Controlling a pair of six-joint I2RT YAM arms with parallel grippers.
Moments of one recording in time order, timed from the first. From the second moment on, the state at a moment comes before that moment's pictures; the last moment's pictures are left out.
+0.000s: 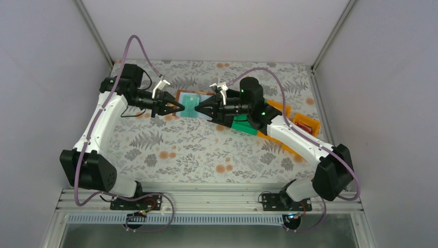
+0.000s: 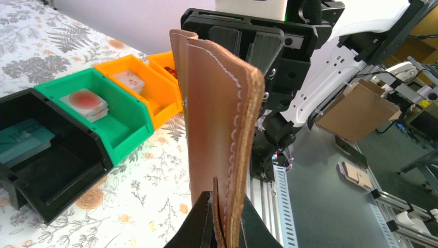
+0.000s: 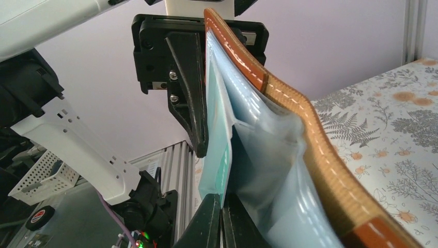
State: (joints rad) left arm -0.12 1.45 1.45 -1.26 1.31 0.76; right arm 0.68 1.43 1.14 0.09 -0.86 0.22
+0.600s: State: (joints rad) left arm -0.14 1.45 1.45 -1.23 1.32 0.72; right arm 0.66 1.32 1.10 -0.01 -0.79 0.16
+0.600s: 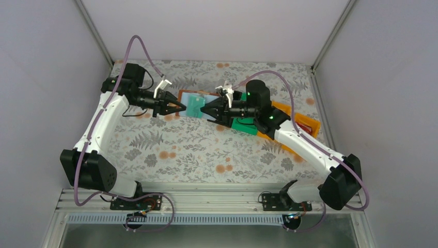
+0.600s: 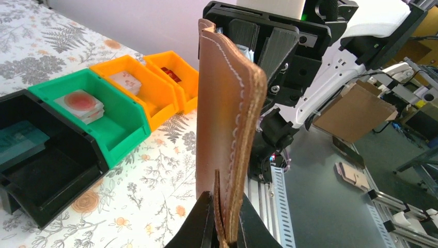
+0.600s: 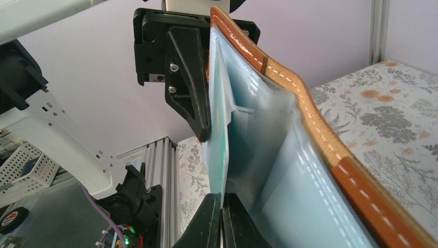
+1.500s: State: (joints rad) left arm 0.09 1.80 1.17 -1.03 1.06 0.53; right arm 0.46 1.18 1.09 -0.41 -0.61 0.04
